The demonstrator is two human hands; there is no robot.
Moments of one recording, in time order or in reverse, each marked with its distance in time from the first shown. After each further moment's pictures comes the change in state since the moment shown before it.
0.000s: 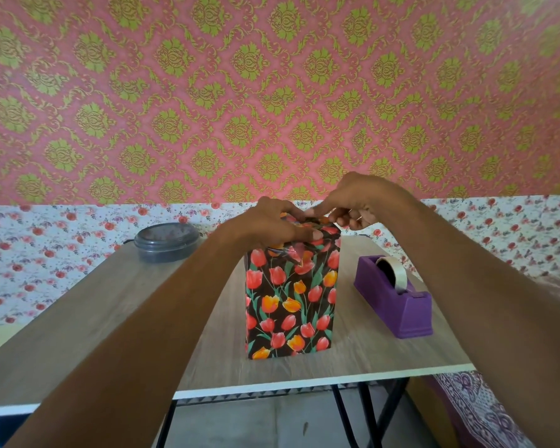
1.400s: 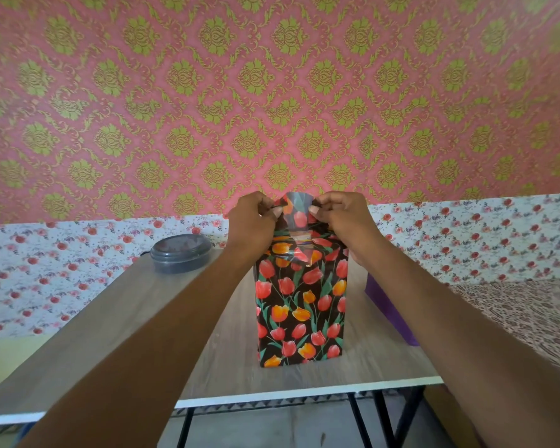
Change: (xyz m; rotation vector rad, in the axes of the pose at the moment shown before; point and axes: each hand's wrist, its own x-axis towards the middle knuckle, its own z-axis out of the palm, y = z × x) left_hand -0.009 -0.012 0.000 -0.099 0.683 0.095; right_hand -0.007 0.028 0.051 0.535 0.325 -0.563
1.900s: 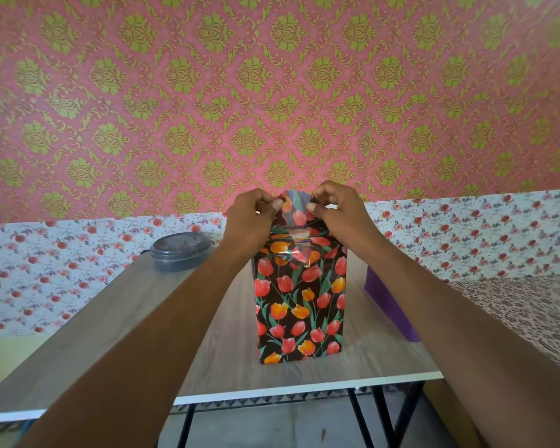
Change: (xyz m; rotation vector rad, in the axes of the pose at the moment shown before) left_hand -0.001 0.002 -0.005 -0.022 -0.060 0.047; right_hand 0.002 0.005 -0.002 -0.282 -0.049 -0.215
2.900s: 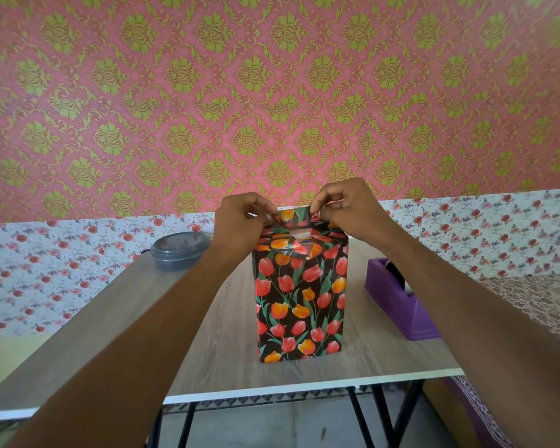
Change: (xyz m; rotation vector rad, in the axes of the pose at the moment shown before) left_hand -0.006 -0.012 -0.014 -0.041 0.006 0.027; right_hand 0.006 -0.001 -0.025 -0.045 -0.146 -0.132
